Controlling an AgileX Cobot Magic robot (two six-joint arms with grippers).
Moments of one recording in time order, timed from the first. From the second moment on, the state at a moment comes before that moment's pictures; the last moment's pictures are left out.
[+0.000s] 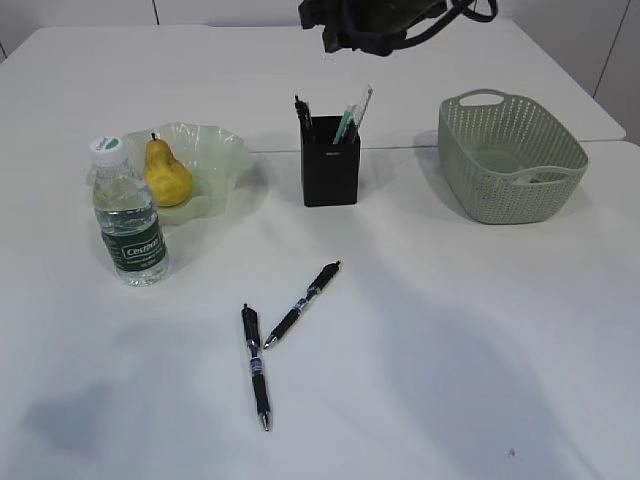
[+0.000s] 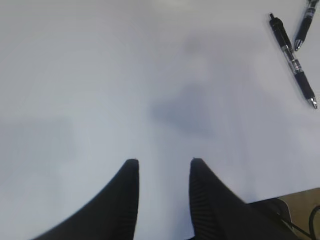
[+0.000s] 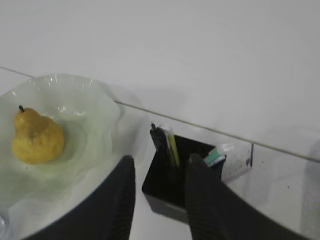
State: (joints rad) left arm 0.04 0.77 -0.66 -0.21 0.97 0.13; right arm 0.36 2.12 -2.03 0.08 0.64 -0.01
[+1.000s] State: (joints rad) left arm 0.04 0.77 -0.66 -0.16 1.09 0.13; right arm 0.43 2.05 -2.03 0.22 1.24 0.21
